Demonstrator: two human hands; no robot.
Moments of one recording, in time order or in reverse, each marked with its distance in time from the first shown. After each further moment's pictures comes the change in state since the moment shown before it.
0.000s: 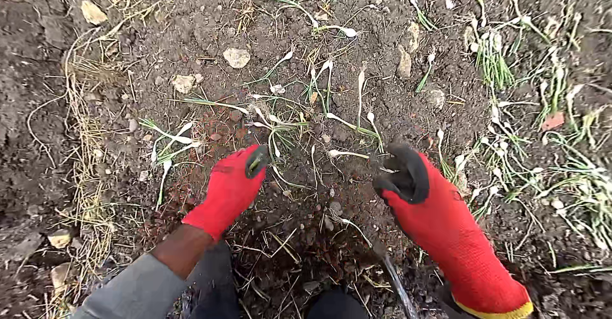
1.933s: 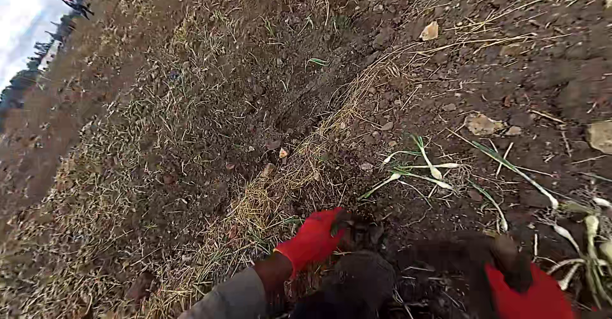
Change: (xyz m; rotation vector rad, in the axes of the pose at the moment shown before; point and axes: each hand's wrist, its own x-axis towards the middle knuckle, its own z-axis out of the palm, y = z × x) left_hand -0.196 -0.137 -0.111 -0.318 -0.108 -0.784; right_hand 0.044 -0.192 0.162 0.243 -0.606 -0.421
